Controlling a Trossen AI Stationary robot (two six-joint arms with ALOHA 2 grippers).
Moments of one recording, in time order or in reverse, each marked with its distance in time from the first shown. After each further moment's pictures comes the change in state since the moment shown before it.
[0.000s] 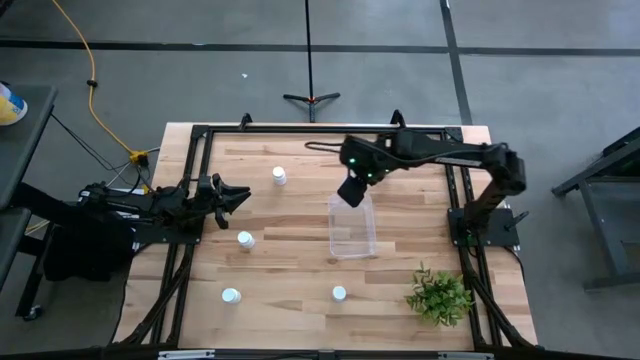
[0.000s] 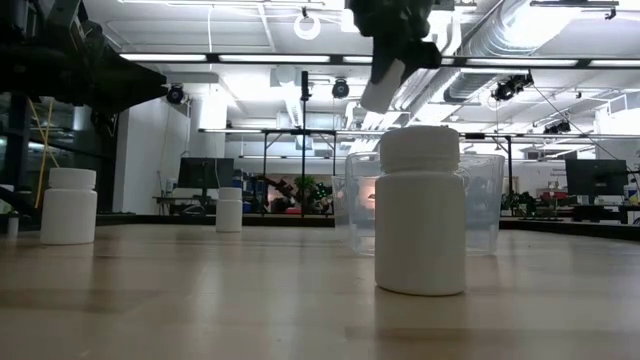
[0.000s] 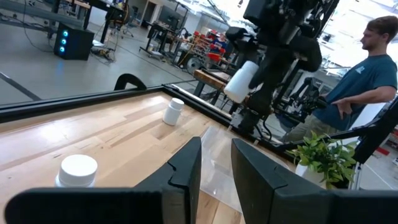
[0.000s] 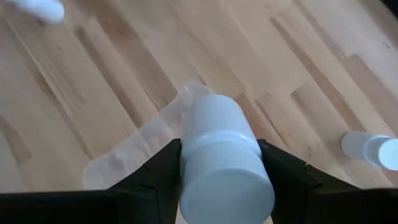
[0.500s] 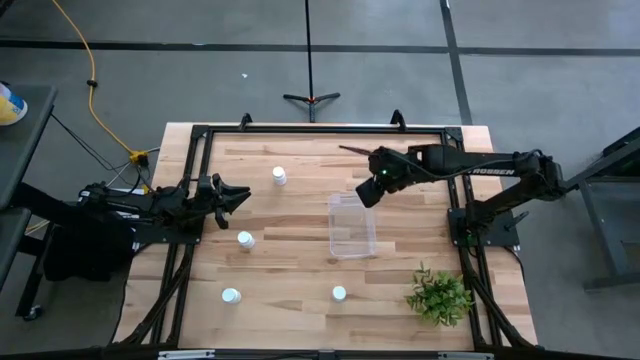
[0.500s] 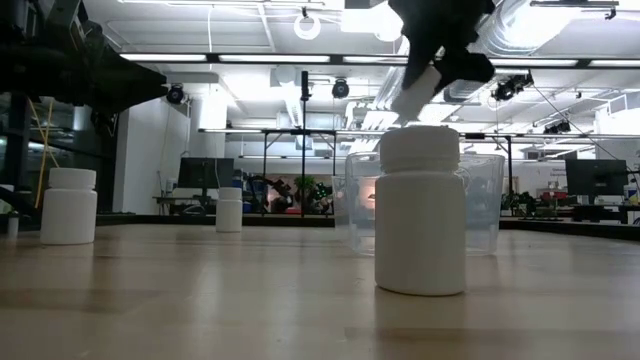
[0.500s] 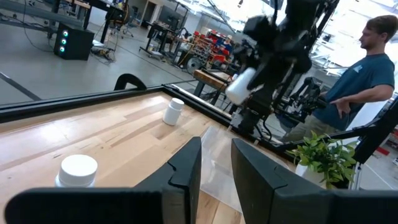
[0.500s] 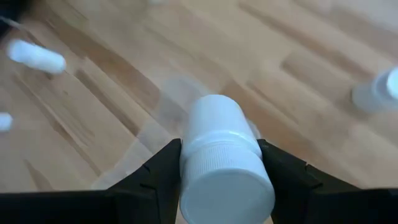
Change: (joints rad) left arm 0.000 0.000 0.000 0.000 0.000 0.000; right arm 0.018 -0.323 -0.433 0.286 0.059 0.301
